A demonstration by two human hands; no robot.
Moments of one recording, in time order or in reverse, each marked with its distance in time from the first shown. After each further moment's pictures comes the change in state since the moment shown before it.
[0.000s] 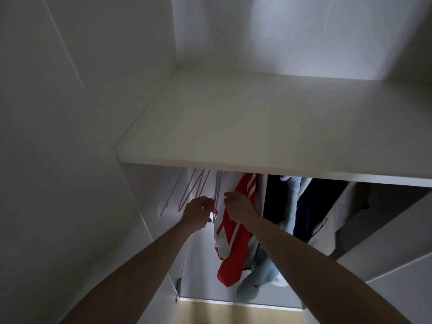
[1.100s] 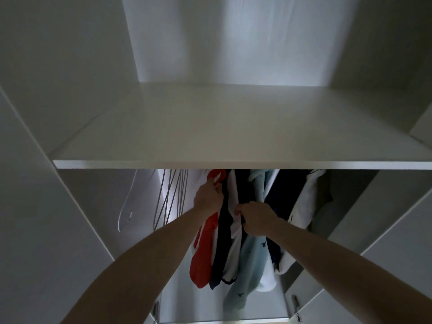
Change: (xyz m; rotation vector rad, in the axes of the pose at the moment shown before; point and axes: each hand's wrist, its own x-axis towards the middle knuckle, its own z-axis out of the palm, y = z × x) left_hand 0.037 0.100 0.110 0.138 0.065 0.249; right_hand -0.057 0.060 -0.136 -1.189 0.043 -0.247
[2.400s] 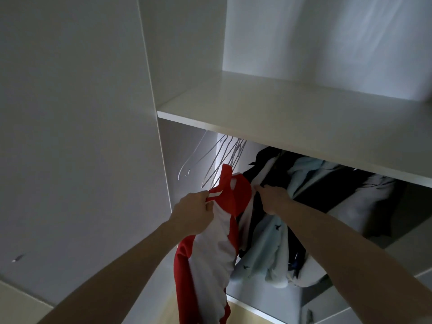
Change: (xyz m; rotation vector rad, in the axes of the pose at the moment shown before) left_hand -0.242 0.018 -0.114 0.364 0.138 -0.175; right_hand 0.019 -0.039 -0.002 -0.269 -0.060 -0.161
